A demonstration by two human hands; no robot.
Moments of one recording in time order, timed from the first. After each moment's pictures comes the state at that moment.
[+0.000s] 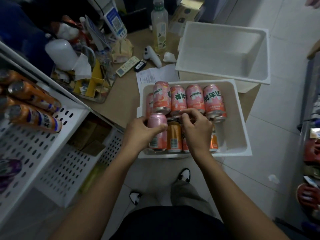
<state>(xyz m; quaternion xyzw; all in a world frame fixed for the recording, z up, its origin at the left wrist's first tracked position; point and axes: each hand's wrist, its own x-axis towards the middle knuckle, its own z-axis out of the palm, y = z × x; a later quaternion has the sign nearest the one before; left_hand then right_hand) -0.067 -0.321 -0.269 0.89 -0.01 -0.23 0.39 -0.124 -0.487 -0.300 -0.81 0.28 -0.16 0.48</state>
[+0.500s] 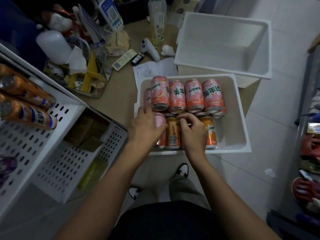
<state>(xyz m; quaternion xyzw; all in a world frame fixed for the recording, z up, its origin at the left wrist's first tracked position) -0.065 -0.345 -0.287 0.98 -0.13 -0.12 0.12 -0.137 -0.477 -0.323 -0.79 0.34 -0.09 0.50</state>
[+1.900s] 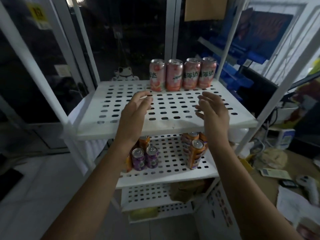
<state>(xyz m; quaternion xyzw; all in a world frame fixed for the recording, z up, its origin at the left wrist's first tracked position) -0.099 0.125 -0.068 0.75 0.18 0.30 0.56 0.017 -0.050 -0.073 -0.67 -0.16 -0.02 0.72</state>
